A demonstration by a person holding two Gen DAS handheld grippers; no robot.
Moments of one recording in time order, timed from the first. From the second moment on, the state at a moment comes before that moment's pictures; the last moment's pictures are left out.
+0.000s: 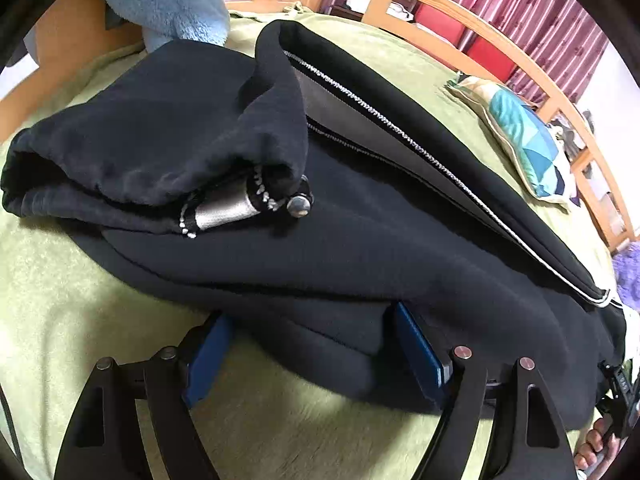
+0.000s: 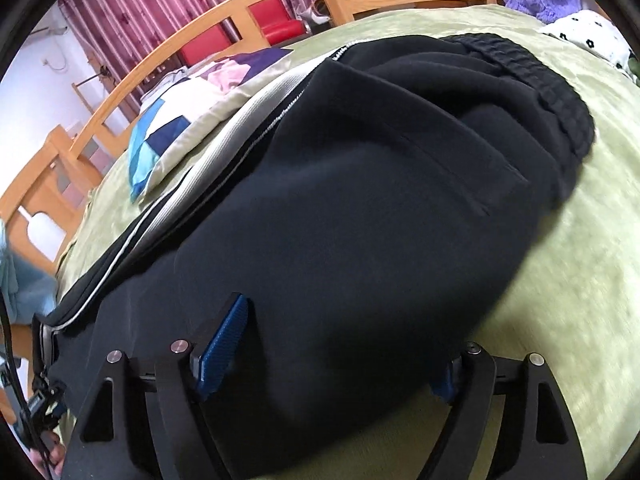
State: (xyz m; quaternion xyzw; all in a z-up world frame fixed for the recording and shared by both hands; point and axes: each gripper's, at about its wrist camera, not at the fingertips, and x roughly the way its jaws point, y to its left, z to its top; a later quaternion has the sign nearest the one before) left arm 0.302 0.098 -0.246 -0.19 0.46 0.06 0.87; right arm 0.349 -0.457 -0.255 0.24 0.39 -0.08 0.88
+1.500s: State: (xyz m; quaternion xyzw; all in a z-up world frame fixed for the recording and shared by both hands) left arm 0.014 0.086 -0.187 -0.11 0.48 -0.03 0.87; right arm -0.006 -0.481 -0.200 0.20 0.40 -0.16 0.88
